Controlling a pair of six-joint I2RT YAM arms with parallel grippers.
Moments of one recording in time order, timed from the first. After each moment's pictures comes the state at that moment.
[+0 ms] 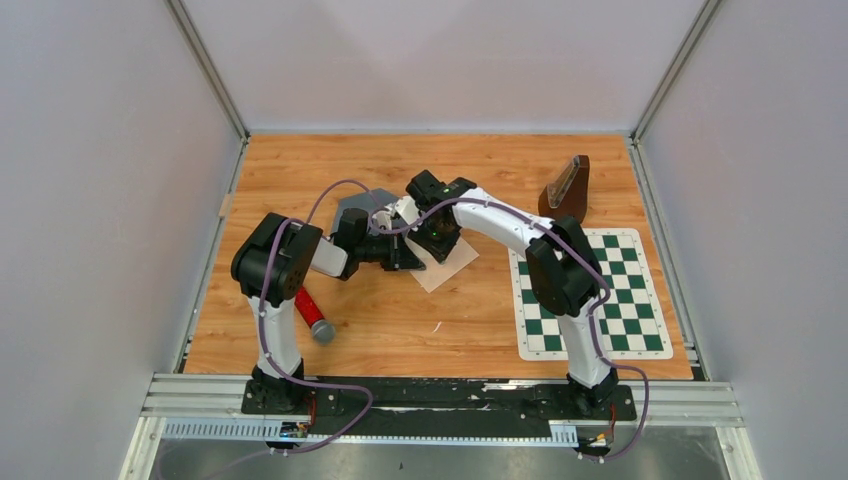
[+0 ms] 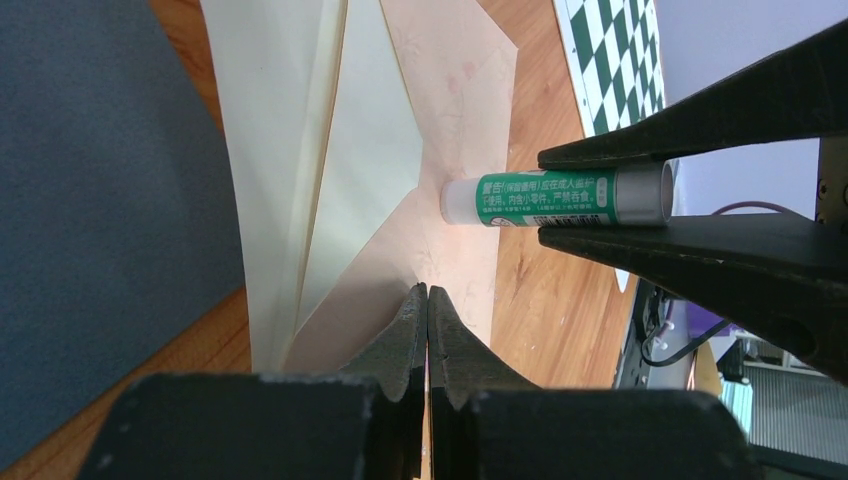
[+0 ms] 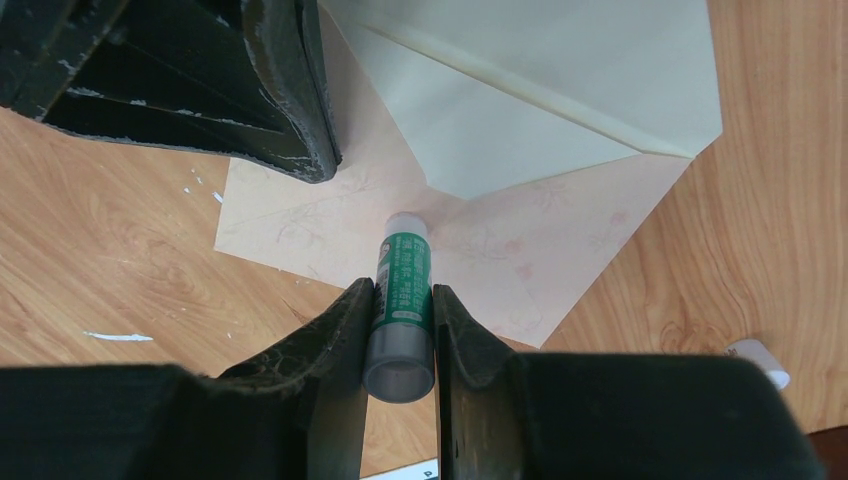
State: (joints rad) left arm -0.37 1.98 0.75 0.64 0.85 -0.57; right arm 0.73 2.12 1.75 -0.92 -0.07 -0.34
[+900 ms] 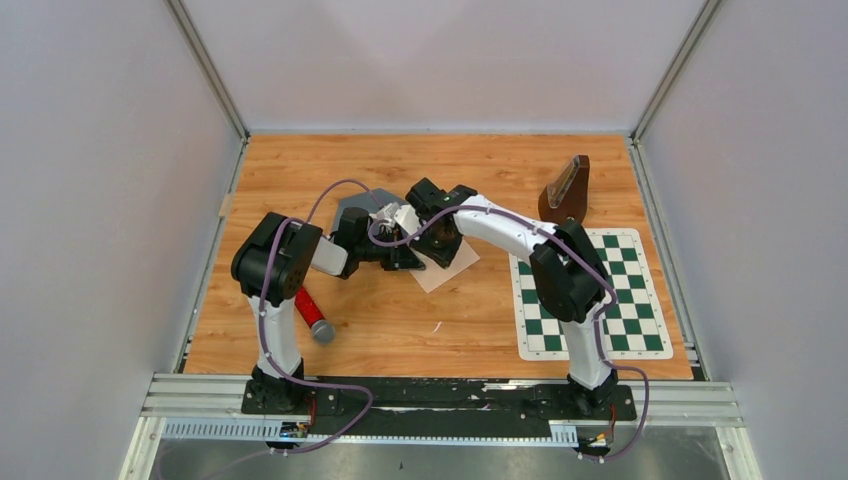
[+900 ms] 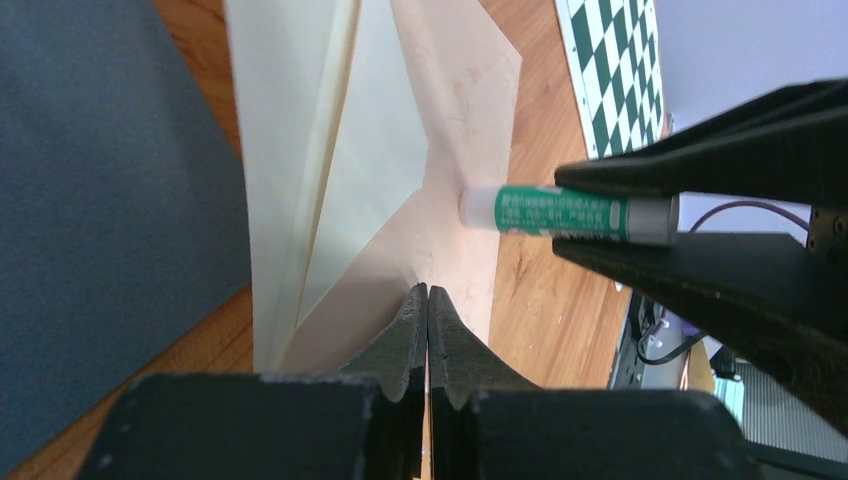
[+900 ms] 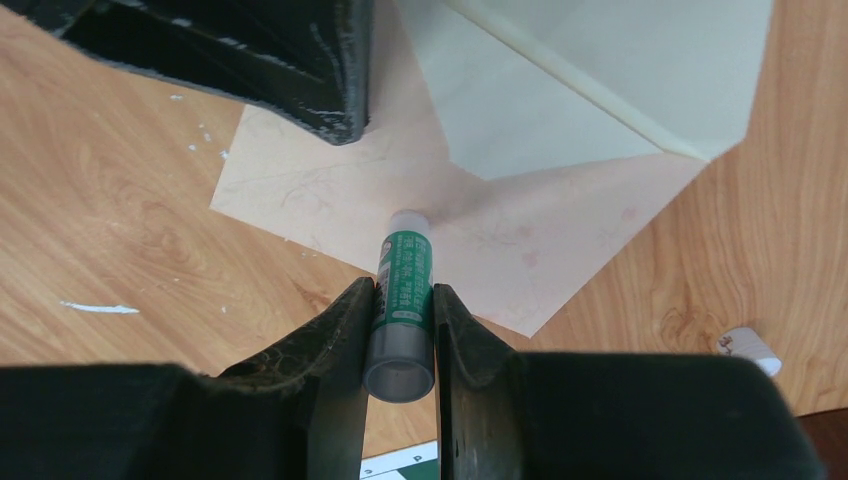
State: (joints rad) left arm -0.37 1.98 0.76 0.61 0.86 -0.57; right arm 0.77 2.06 1.66 -0.89 -0.03 -0.39
